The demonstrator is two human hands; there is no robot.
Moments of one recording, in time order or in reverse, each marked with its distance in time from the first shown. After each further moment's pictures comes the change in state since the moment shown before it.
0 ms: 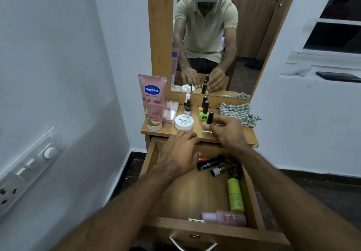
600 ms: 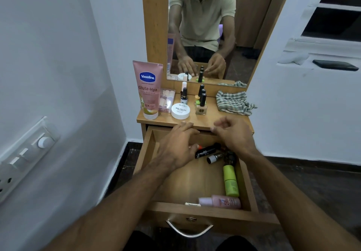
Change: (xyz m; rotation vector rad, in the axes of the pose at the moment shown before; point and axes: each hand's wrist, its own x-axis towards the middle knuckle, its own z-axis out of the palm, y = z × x) left_hand -0.015 0.008 0.003 -0.249 -0.008 -0.110; right_hand -0.048 0.004 -0.021 -0.179 0.070 0.070
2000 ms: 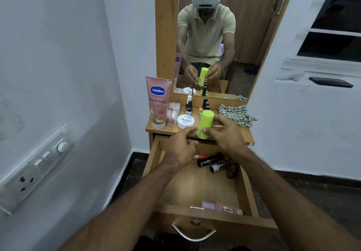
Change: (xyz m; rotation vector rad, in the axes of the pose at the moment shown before) left_hand -0.007 0.016 -0.024 -0.592 0.171 -0.244; right_hand -0.001 -0.036 0.005 0.275 -0.138 -0.135
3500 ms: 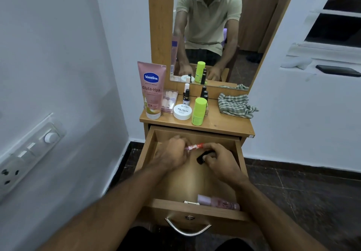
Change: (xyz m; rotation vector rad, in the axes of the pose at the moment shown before) left_hand 0.011 -0.049 0.016 0.649 -0.331 0.004; right_hand -0.049 0.081 0.022 -0.249 -0.173 0.100
